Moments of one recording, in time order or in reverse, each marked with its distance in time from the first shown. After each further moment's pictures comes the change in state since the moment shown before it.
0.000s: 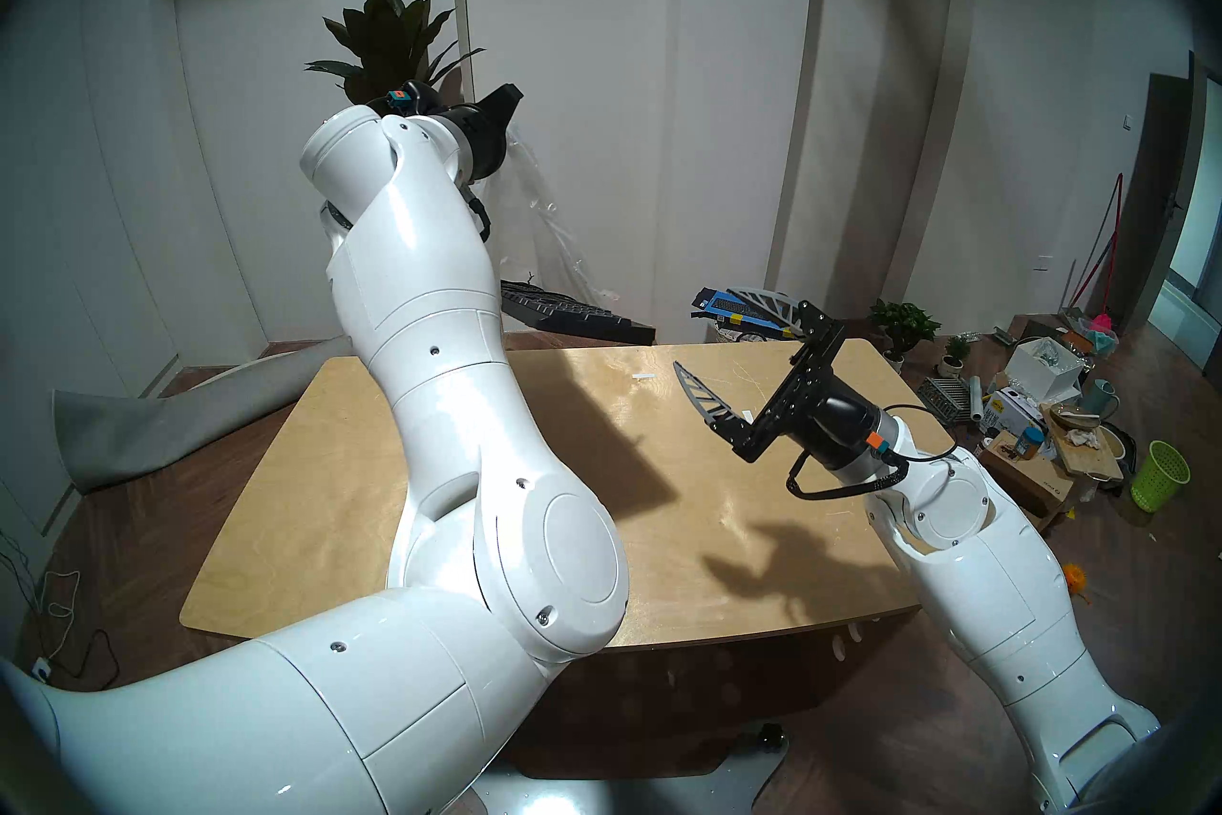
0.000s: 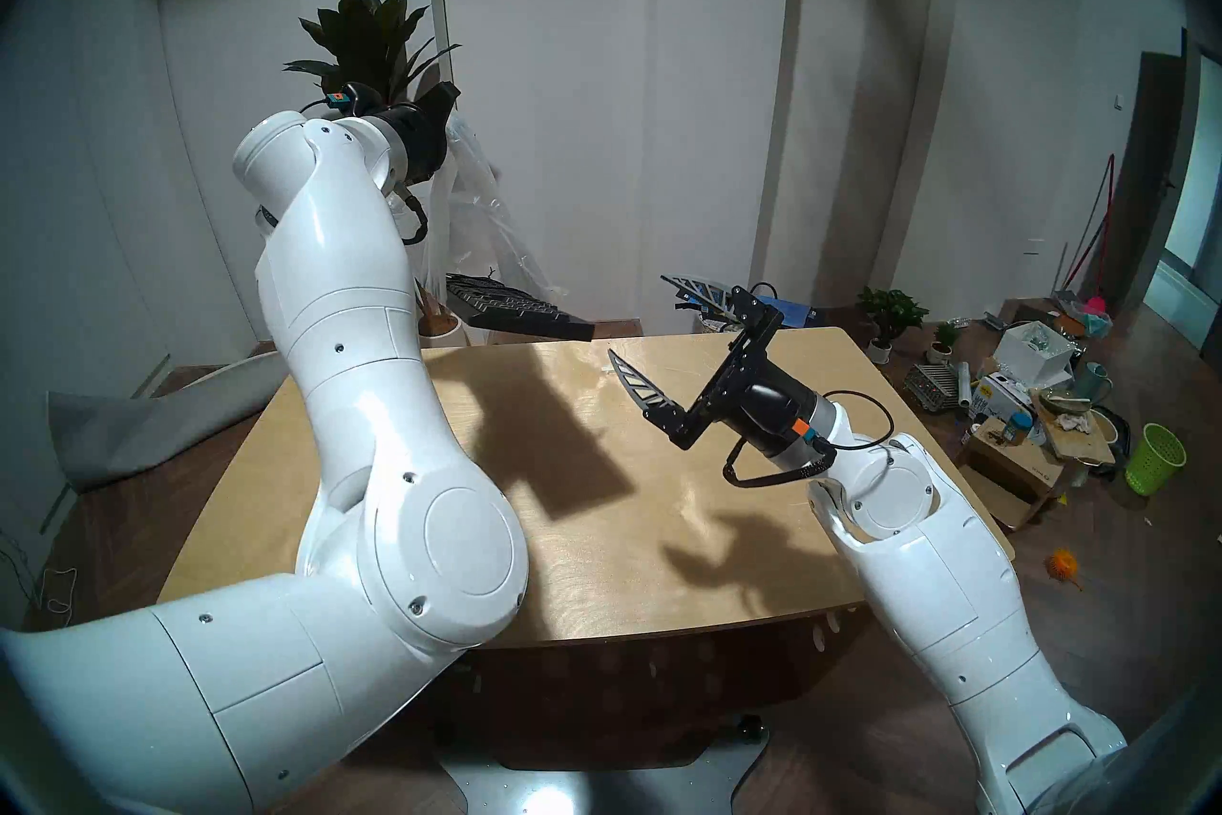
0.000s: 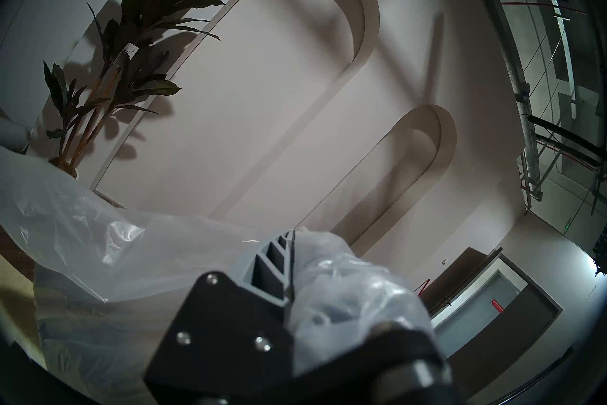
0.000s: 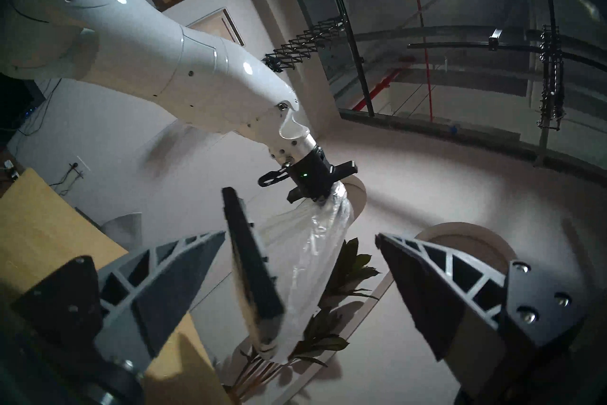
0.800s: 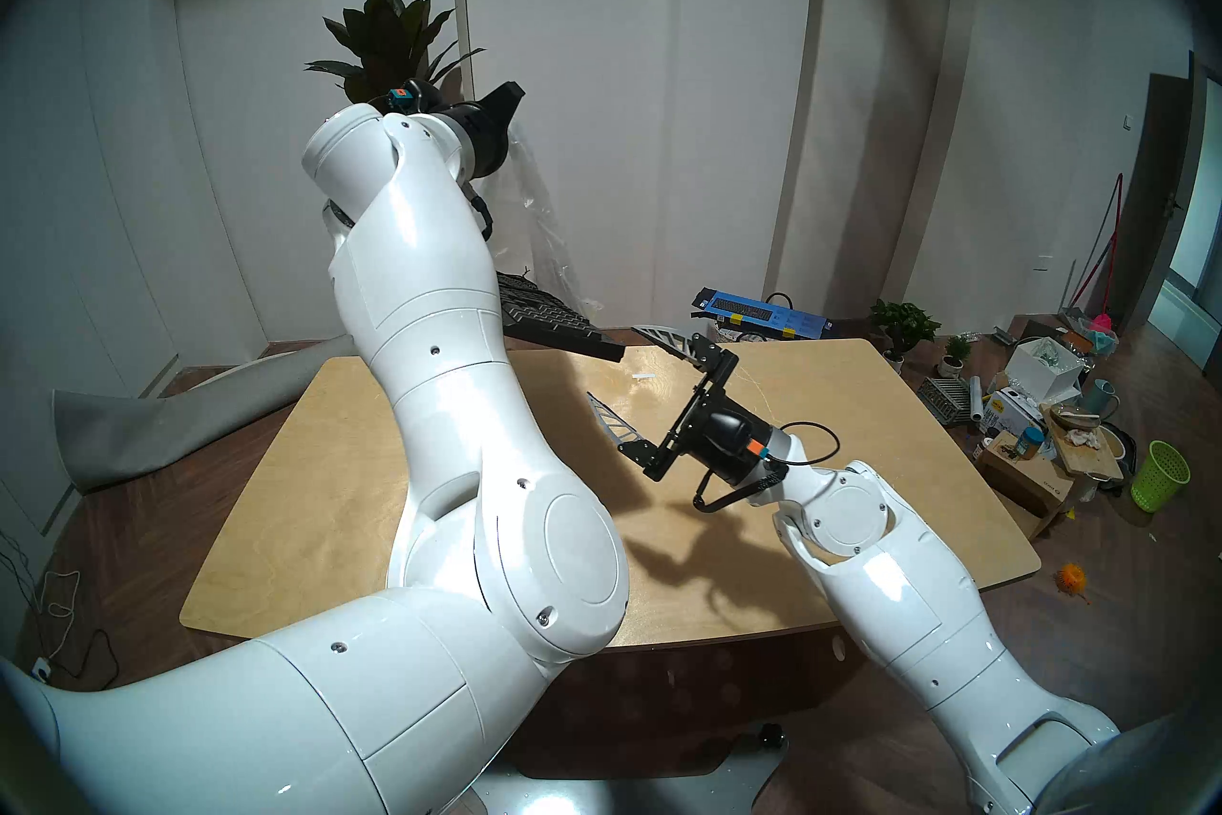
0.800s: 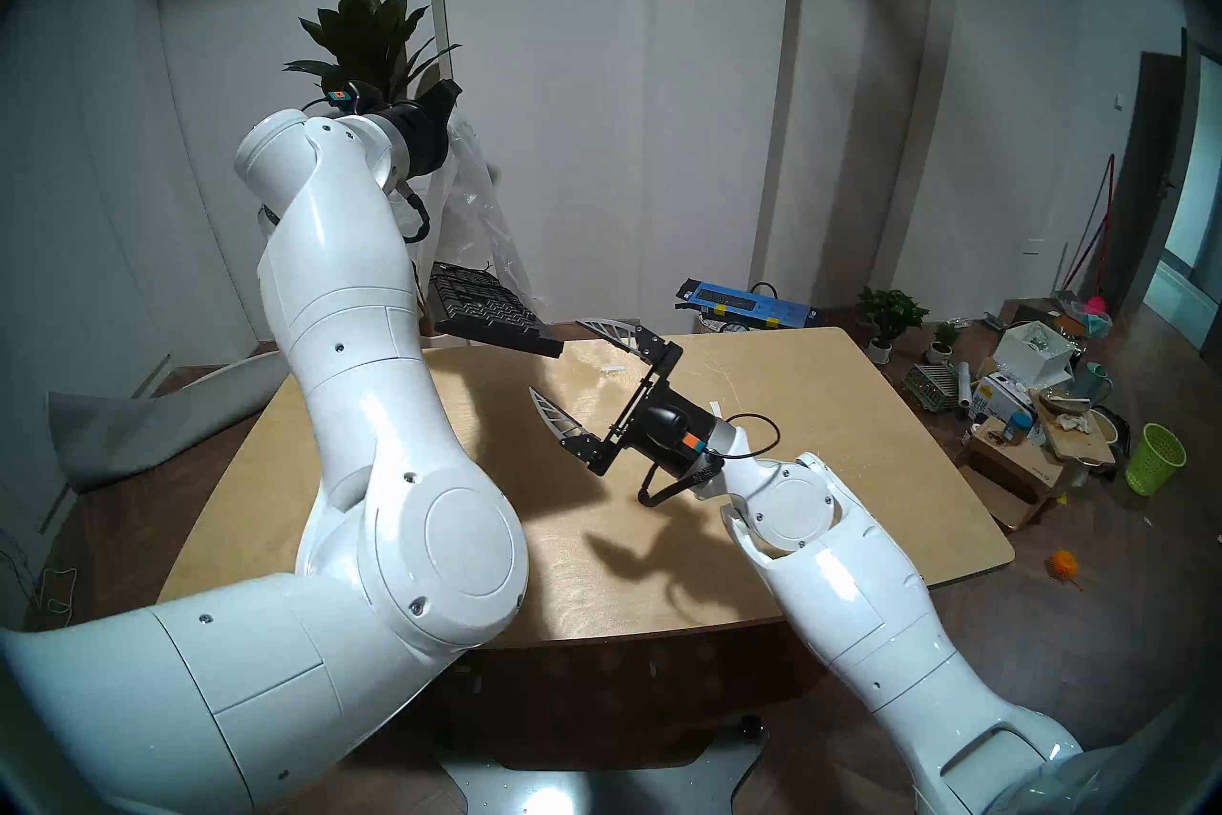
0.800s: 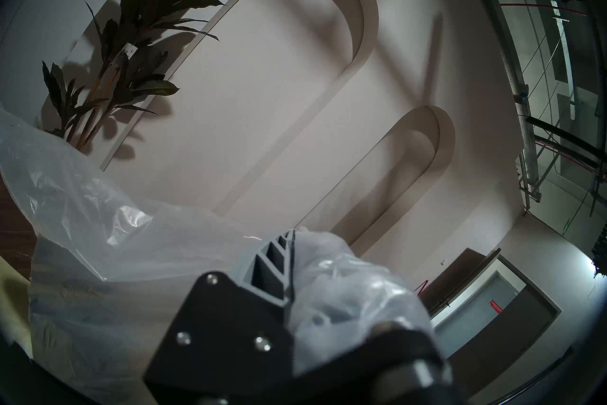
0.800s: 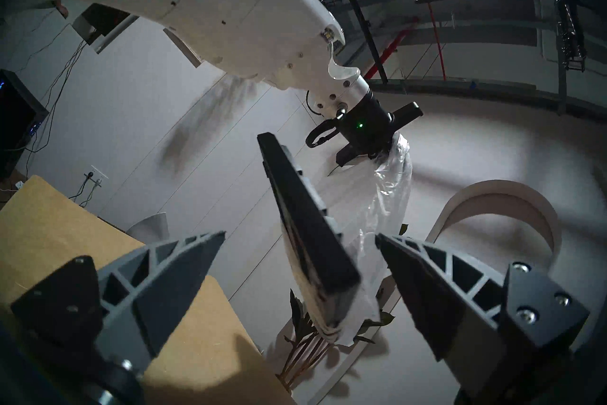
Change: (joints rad) left arm 0.000 0.000 0.007 0.001 -0.014 -0.003 0.011; right arm 0.167 -0.196 -0.187 0.217 -0.152 0.090 -0.076
